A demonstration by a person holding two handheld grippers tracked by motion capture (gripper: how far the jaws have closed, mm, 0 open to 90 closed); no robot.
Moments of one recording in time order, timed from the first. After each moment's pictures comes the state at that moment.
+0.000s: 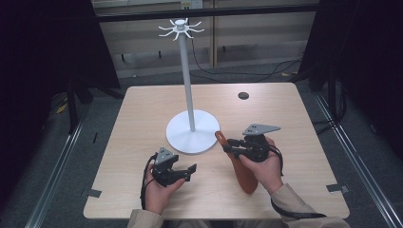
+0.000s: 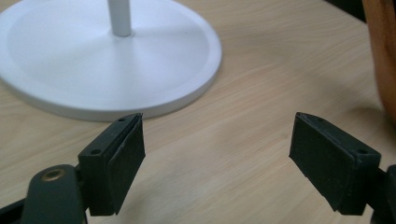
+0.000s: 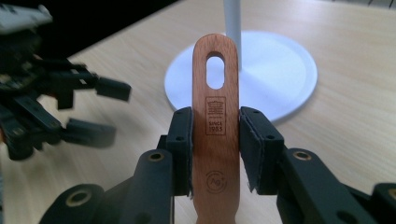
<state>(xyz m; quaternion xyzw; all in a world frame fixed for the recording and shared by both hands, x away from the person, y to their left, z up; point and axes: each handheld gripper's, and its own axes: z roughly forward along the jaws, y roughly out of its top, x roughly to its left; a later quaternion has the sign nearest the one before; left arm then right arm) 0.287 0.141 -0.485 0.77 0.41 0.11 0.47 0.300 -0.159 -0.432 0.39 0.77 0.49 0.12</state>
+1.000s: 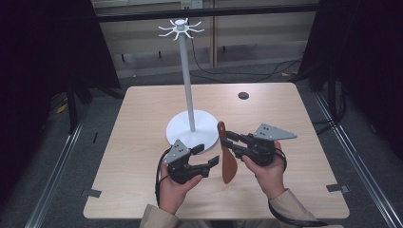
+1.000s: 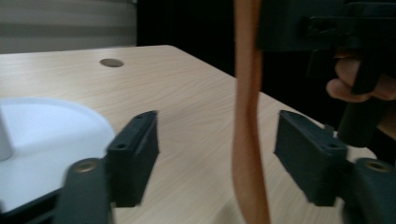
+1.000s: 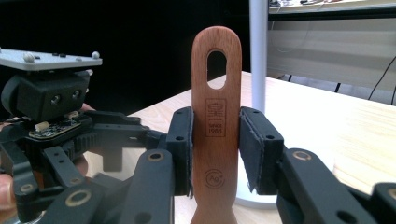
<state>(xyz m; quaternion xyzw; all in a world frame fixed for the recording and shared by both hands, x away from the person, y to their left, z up) 0.274 0.091 -0.439 0.74 0.30 0.09 0.60 0.273 -0.158 -0.401 0.33 0.70 0.61 0.17</state>
